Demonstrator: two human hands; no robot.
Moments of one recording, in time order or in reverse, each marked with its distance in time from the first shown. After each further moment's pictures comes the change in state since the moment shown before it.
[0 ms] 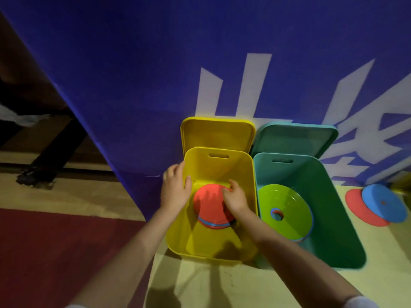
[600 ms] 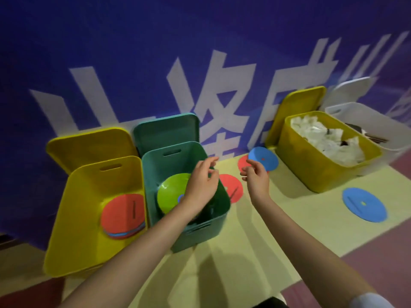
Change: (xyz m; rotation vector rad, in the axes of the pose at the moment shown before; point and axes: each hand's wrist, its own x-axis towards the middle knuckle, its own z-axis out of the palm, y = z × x) left_hand -0.128 0.321 0.109 -0.539 -0.431 0.360; right_hand -0.093 0.140 -0.310 0.599 0.684 -0.024
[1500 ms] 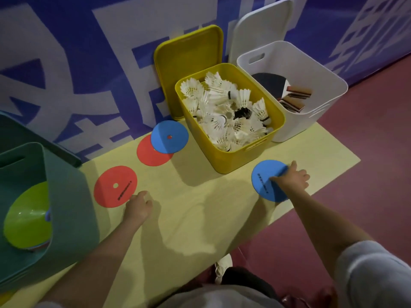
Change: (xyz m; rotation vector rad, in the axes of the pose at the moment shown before) left_hand 0.044 -0.113 0.302 0.684 -0.339 -0.650; right_hand 0.275 0.174 -0.456 -1.090 0.057 0.606
